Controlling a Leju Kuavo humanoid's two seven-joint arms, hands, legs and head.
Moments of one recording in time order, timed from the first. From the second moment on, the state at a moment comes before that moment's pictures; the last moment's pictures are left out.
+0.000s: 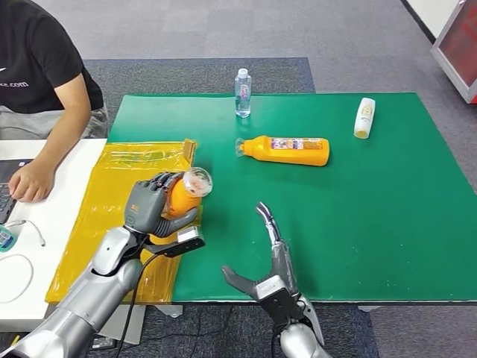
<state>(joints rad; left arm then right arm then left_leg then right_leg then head) -0.39 0.11 -0.44 -1.05 -1.02 0.47 -0.29 -0.05 0.13 0.61 -1.36 0.34 -0.39 -0.58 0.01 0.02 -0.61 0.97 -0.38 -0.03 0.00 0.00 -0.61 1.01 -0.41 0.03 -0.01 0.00</state>
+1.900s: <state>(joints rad) -0.53 -0.04 -0.50 -0.65 -1.12 0.65 -0.30 -0.11 0.13 0.68 -1.26 0.27 -0.44 -0.62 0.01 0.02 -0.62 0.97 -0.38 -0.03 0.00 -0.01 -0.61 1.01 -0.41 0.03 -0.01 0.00</state>
